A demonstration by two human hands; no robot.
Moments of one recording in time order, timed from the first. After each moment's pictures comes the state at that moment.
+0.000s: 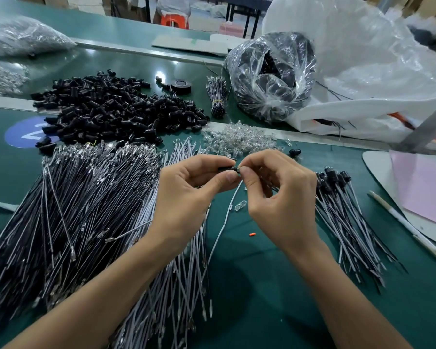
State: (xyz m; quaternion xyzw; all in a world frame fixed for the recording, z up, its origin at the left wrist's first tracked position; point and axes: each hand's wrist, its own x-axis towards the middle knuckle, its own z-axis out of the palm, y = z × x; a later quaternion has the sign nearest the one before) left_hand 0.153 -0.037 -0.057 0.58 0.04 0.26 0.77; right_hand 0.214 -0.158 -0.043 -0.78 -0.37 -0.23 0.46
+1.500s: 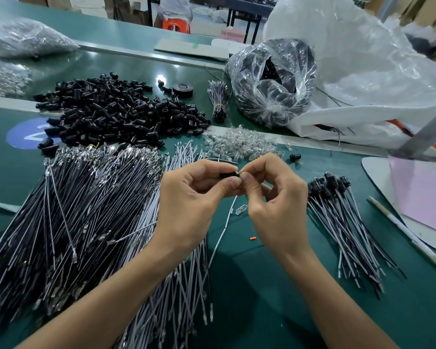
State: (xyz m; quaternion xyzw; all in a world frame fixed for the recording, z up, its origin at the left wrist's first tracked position) left_hand 0.150 -0.042 -0.054 0.59 0.04 0.29 0.76; right_hand 0.209 -0.150 -0.050 -0.74 -0.33 -0.15 0.57
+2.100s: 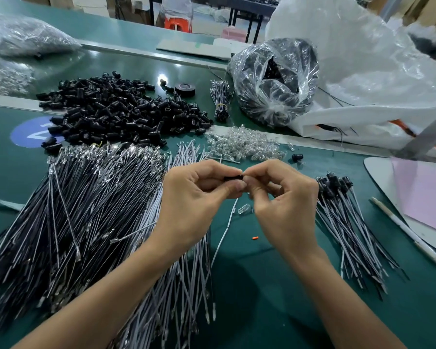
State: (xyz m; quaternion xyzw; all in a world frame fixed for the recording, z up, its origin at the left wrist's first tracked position) left_hand 0.149 -0.036 -0.052 0.64 0.03 0.28 0.71; right_hand 0.214 -0.156 -0.053 -0.75 -0.36 -0.20 0.52
